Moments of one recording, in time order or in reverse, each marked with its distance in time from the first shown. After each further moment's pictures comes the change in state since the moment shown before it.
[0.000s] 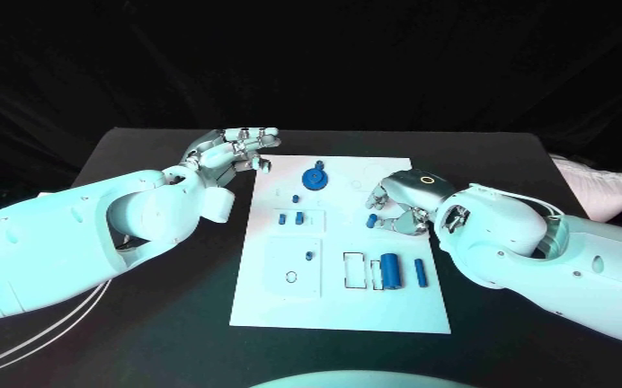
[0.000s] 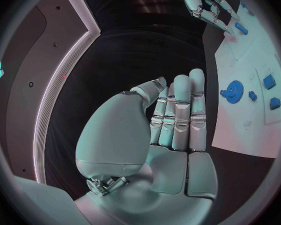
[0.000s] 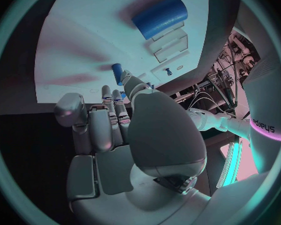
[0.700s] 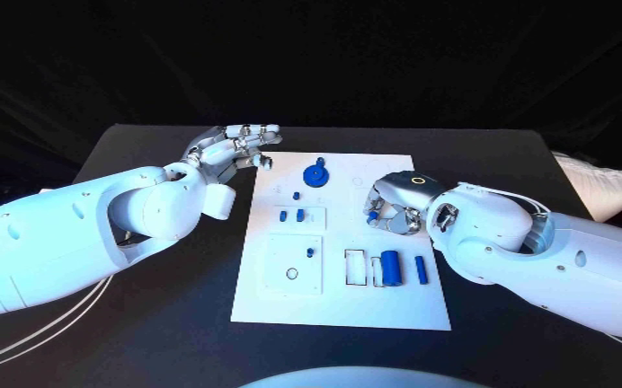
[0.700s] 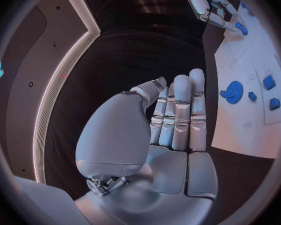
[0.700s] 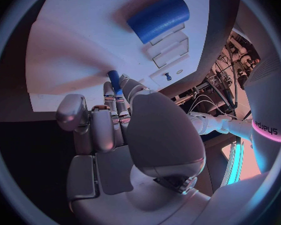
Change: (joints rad) left arm 0.000 0.000 0.000 0.001 0.000 0.002 -0.001; left_hand 0.000 0.000 0.000 0.000 0.000 0.000 0.000 0.000 0.000 0.000 0.000 0.000 0.000 0.000 0.000 0.000 0.000 0.000 0.000 0.000 0.000 0.000; right arm -0.007 0.047 -0.001 -0.040 0.006 0.044 0.004; right_hand 0.027 0.027 0.065 0.022 0.006 0.106 0.006 0.020 0.011 0.114 -0.032 0.009 -0.003 0.000 -0.025 0.006 0.019 0.000 0.023 -0.030 0.020 0.038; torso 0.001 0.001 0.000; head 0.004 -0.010
